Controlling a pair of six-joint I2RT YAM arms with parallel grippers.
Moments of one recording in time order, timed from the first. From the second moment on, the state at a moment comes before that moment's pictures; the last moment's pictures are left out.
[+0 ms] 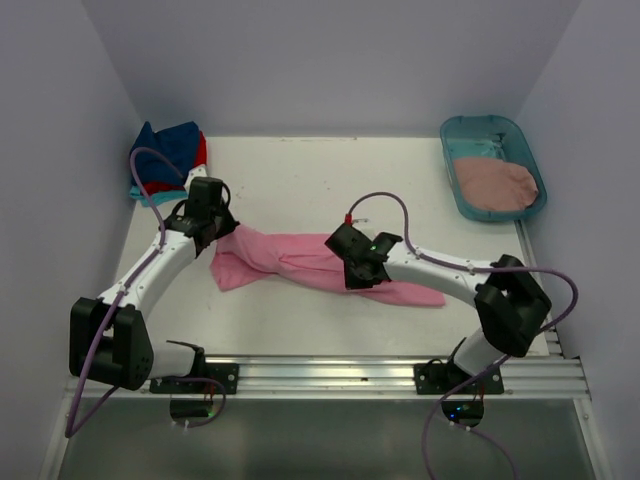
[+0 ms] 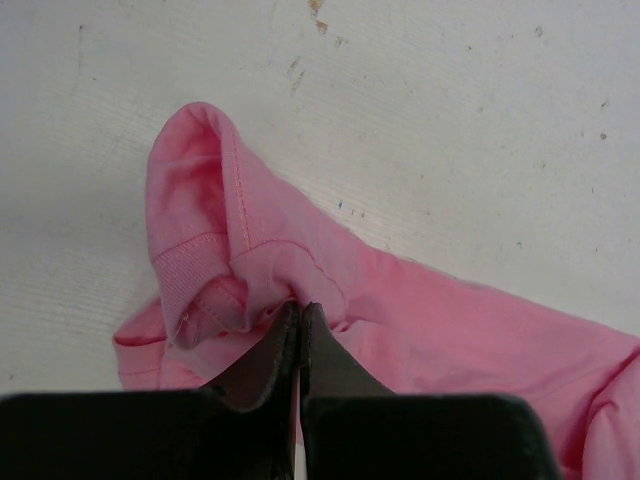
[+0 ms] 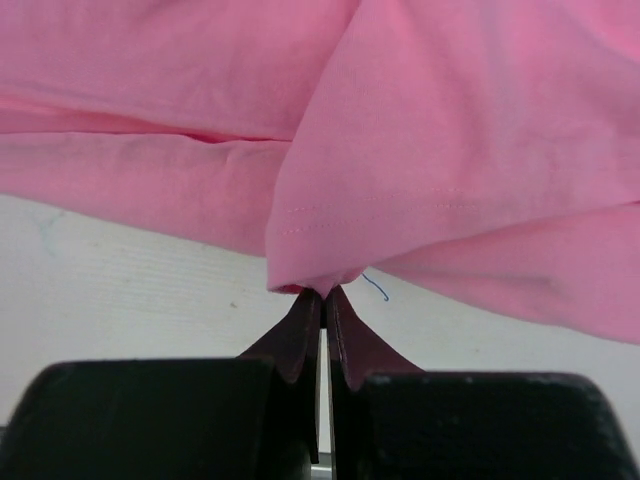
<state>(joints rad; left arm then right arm) -0.21 1.32 0.93 -0.41 -0.20 -0.62 0.88 1.62 1.06 -0.69 0.29 0.77</state>
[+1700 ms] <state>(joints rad) -0.21 0.85 0.82 -0.62 0.07 -0.60 0.86 0.99 1.25 -1.17 0.94 0.99</state>
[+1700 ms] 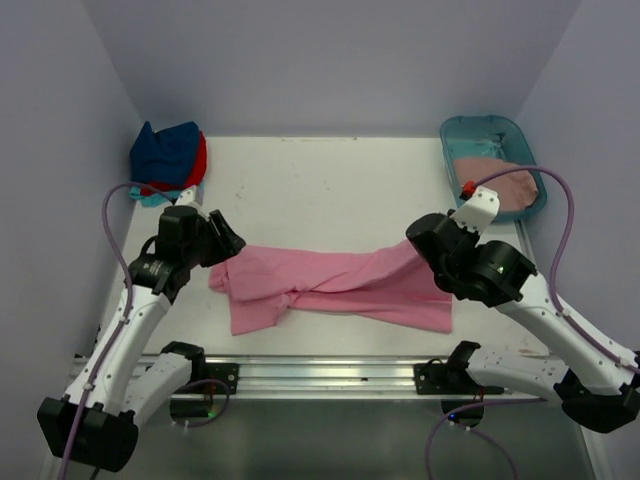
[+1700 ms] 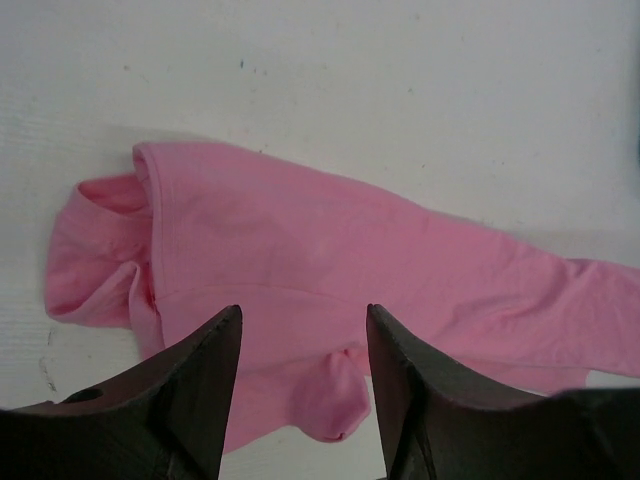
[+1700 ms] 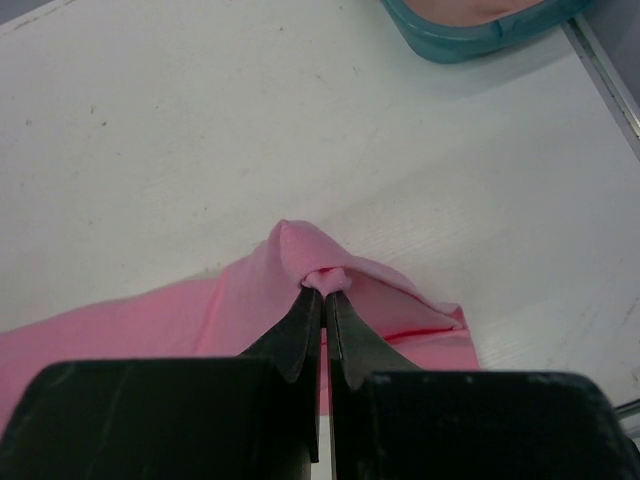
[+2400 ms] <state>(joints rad) -0.37 1.03 0.58 -0.62 0.04 -0.72 0.83 1.00 1.25 -1.16 0.93 0.96</state>
